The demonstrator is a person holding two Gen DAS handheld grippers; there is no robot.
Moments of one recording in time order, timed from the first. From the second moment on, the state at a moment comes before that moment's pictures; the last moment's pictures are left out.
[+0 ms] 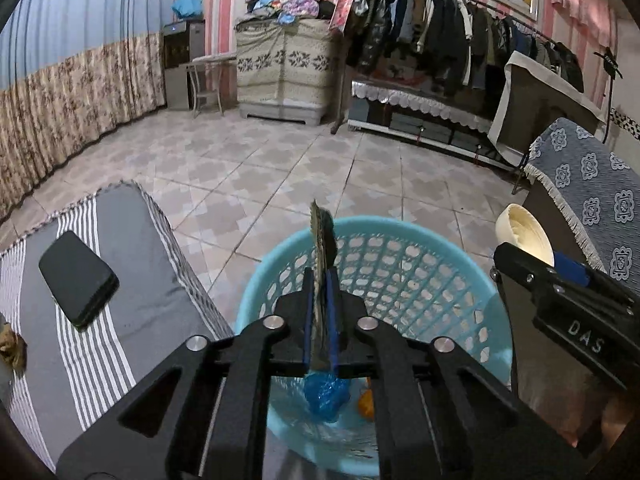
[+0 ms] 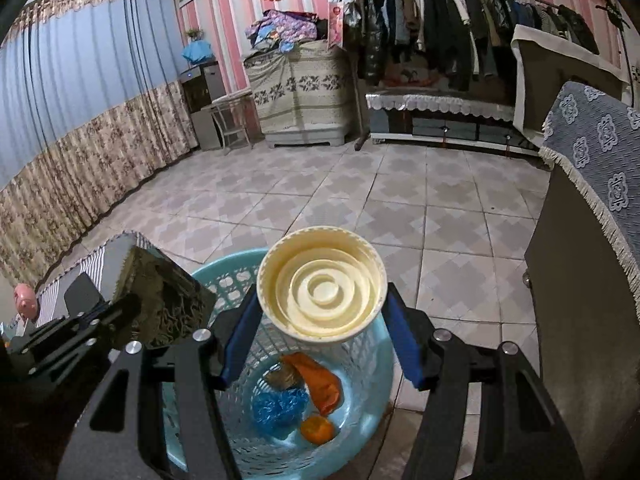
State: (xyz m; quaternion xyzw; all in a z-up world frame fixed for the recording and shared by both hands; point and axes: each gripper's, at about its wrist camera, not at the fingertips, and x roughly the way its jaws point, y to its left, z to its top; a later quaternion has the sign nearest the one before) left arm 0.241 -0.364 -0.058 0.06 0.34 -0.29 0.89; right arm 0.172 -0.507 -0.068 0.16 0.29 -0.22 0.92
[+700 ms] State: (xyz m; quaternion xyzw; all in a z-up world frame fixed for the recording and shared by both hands) left arm 0.237 -0.286 -0.025 0.04 0.27 -0.16 0.95; right arm 0.186 -0.500 -0.075 0.13 0.31 -0.21 0.92
